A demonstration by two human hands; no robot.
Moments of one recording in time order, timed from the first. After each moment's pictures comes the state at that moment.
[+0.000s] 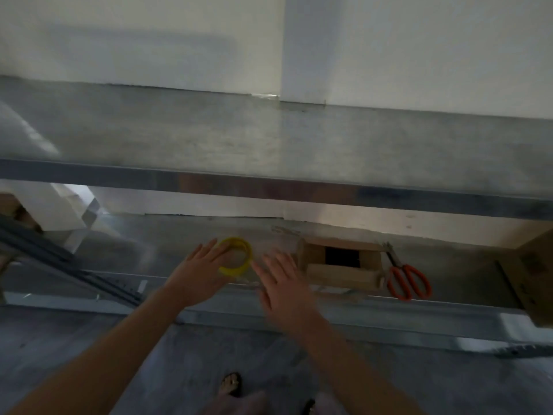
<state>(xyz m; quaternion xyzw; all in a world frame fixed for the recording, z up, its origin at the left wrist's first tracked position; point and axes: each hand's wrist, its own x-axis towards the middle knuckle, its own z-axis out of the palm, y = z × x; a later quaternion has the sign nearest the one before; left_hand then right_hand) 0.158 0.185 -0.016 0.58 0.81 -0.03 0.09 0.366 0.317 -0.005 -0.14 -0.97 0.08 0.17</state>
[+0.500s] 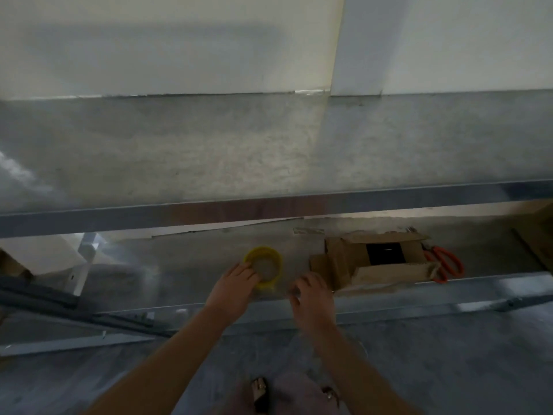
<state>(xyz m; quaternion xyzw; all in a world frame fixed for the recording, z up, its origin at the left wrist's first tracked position) 0.116 0.192 -0.066 0.70 0.71 0.02 0.07 0.307 0.288 -0.084 -0.45 -0.87 0.20 0.03</state>
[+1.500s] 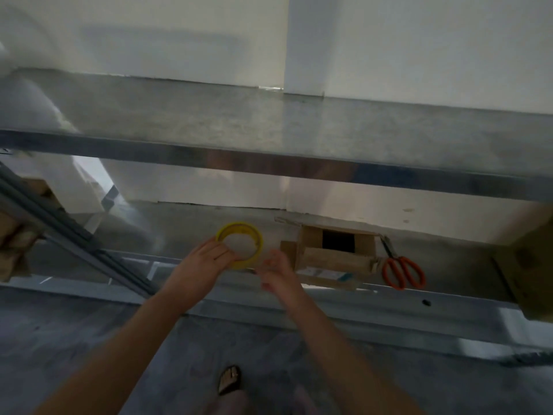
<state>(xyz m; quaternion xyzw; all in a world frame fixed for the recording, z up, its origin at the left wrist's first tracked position) 0.217 0.157 0.025 0.65 0.74 0.15 -0.09 0.362 0.295 -0.010 -0.37 -0.53 0.76 0.09</state>
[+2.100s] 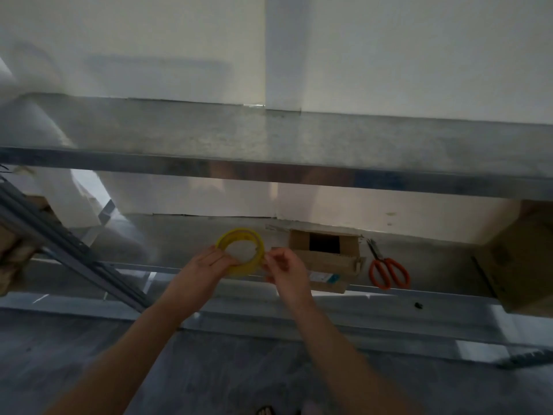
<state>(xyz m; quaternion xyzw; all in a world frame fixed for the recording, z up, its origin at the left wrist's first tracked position) 0.240 0.158 0.042 0.64 0.74 0.20 -0.04 0.393 0.304 0.029 -0.35 -0.61 0.67 0.24</state>
